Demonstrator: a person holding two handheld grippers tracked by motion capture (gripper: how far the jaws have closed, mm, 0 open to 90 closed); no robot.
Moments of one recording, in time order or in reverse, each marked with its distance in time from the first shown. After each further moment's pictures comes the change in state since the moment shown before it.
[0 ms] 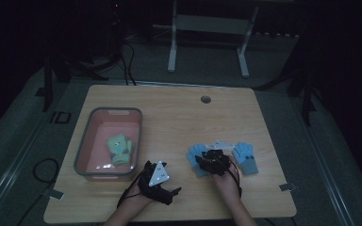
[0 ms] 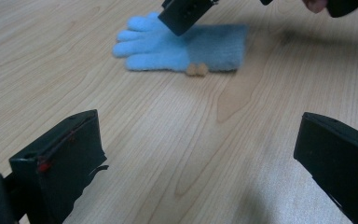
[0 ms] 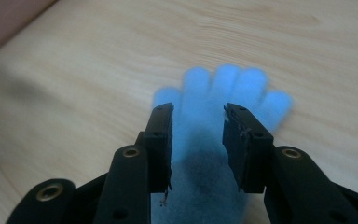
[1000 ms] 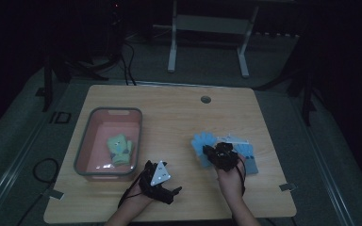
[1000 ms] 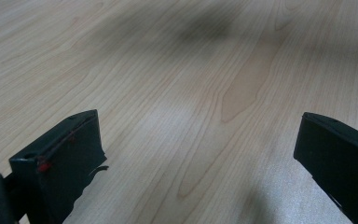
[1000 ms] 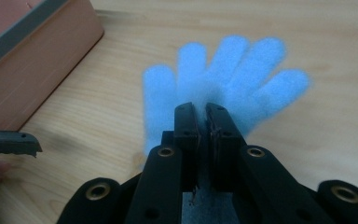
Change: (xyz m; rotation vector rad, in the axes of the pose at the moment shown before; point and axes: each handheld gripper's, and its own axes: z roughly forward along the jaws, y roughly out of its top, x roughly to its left) left arm -0.001 0.001 0.004 0.017 0.015 -0.002; right arm -0.002 0.021 -0.038 -0.102 -0.013 0.168
